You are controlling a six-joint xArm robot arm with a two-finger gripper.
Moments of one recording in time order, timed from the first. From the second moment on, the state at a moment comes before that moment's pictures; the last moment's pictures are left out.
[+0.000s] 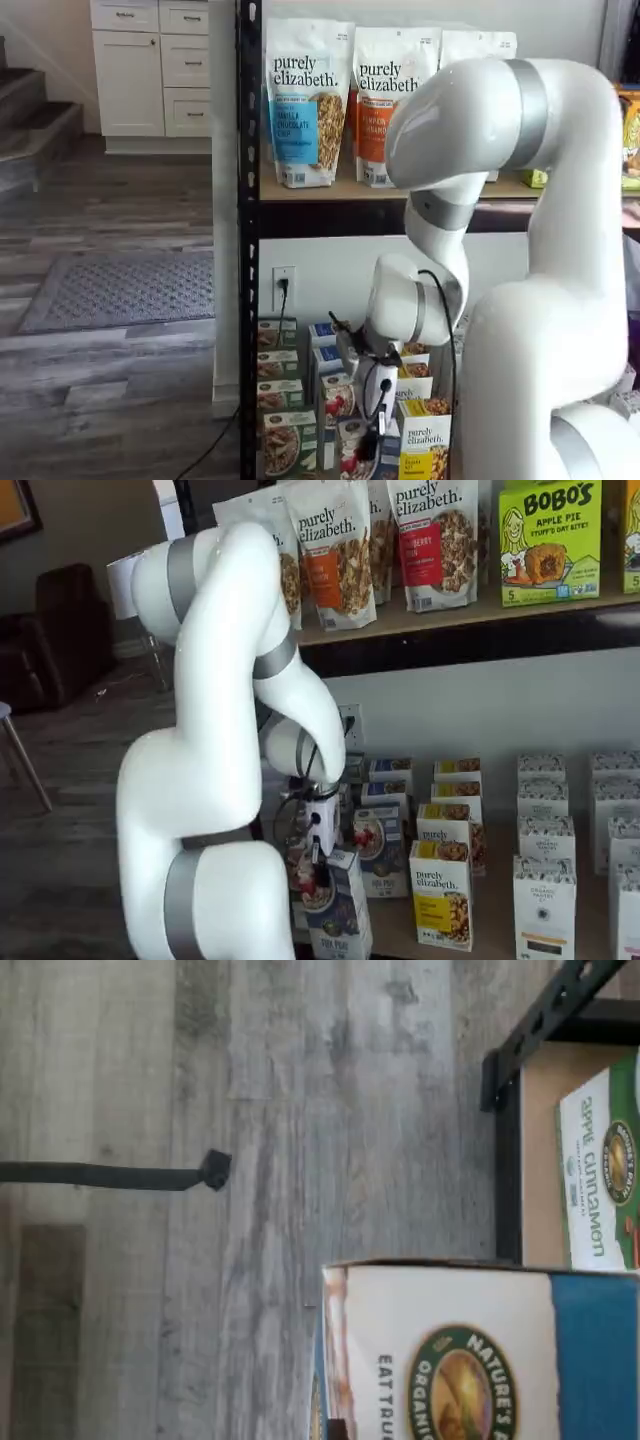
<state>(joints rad) 0.15 0.37 -0.76 0.34 0.40 -1.73</state>
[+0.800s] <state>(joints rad) 0.18 0.01 -0.57 0.21 0.57 -1.55</state>
